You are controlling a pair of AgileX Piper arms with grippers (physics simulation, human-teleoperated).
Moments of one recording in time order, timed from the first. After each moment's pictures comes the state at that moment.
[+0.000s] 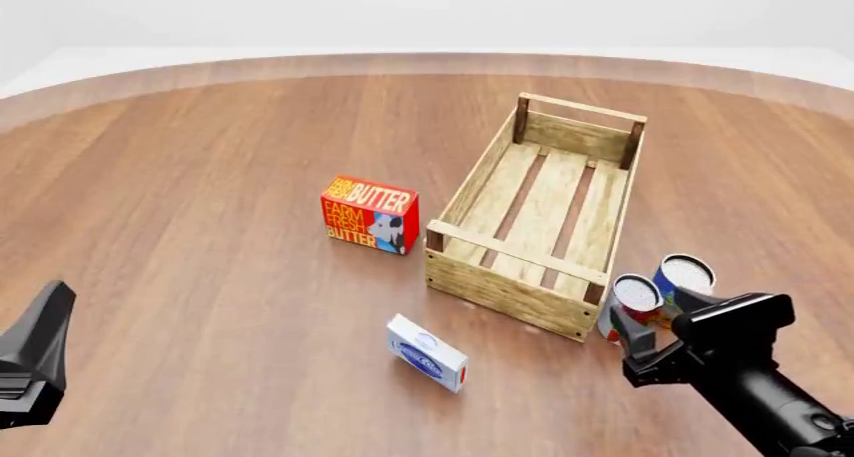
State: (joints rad) left arm 0.00 0.00 0.00 0.00 0.00; right arm 0.20 1.63 0.00 -1.19 -0.15
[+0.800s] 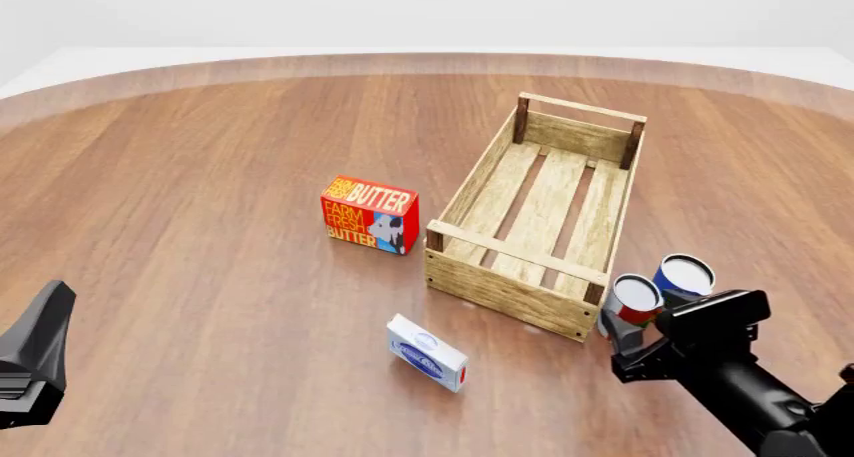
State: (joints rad) left arm 0.00 0.00 0.00 0.00 0.00; right arm 0.20 1.75 -0.05 -1.22 -0.14
